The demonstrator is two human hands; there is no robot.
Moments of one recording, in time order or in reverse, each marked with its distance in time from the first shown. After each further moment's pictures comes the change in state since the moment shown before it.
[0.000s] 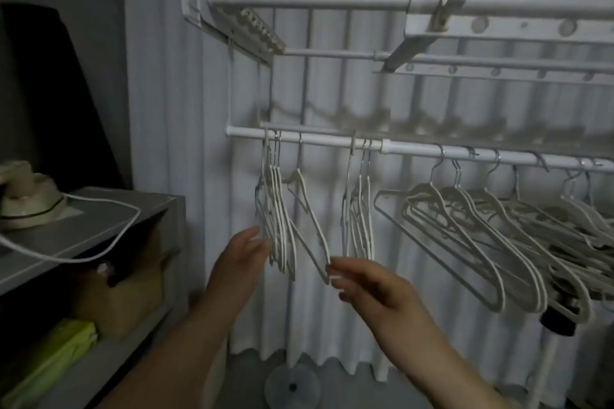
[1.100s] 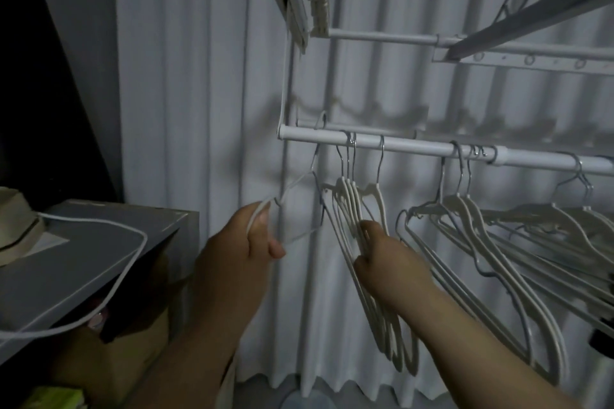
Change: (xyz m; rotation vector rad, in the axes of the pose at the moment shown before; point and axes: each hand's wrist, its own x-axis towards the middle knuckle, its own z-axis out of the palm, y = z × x) left_hand 0.131 -0.022 -0.090 0.196 0.115 0.394; right_hand 0.185 0.013 0.116 -1.046 0.059 0.114
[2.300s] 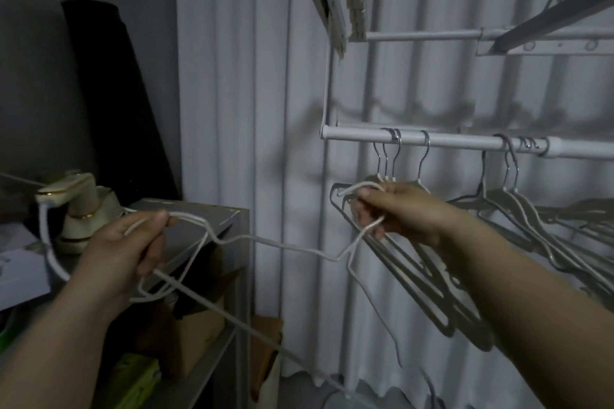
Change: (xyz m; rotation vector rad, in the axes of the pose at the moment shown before) left_hand 0.005 -0.053 -0.143 -0.235 0.115 -0.200; right_hand 0.035 -0.027 -0.023 1.090 -0.432 -0.230
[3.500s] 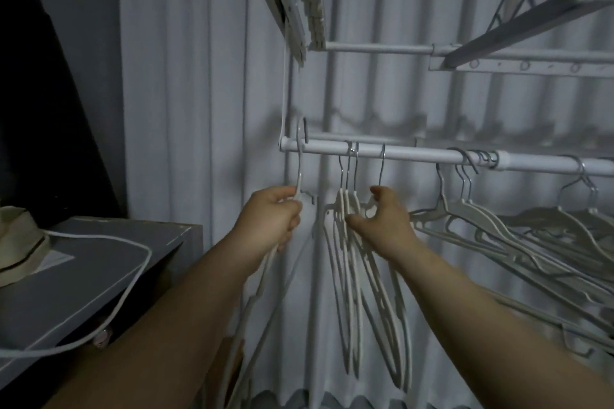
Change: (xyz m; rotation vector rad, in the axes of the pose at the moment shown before) left_hand 0.023 0.037 0.179 -0.083 -0.414 -0.165; right_hand 0.009 0.022 -0.017 -0.566 0.636 0.082
